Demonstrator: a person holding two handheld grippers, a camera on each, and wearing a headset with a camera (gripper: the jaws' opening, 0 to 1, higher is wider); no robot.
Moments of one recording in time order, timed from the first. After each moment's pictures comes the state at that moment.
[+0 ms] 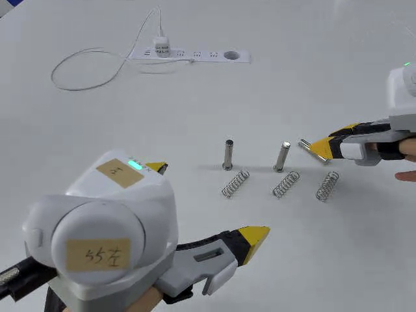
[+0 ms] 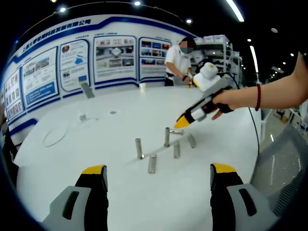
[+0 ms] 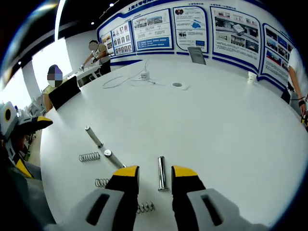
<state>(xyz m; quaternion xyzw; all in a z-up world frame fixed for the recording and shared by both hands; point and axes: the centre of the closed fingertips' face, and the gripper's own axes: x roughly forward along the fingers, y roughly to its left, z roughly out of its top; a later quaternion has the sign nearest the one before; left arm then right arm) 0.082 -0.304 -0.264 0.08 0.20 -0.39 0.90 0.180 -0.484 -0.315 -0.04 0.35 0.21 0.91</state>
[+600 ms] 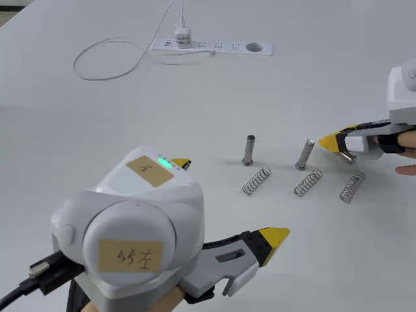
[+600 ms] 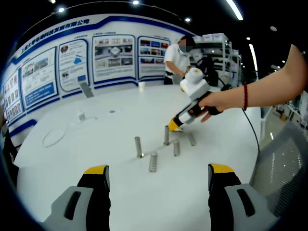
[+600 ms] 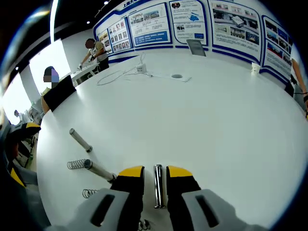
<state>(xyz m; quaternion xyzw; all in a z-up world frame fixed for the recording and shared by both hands) 0.081 -0.303 -0.267 0.09 0.21 -0.39 0.89 0.199 -0.474 -0.341 -0.02 0.38 0.21 0.90</state>
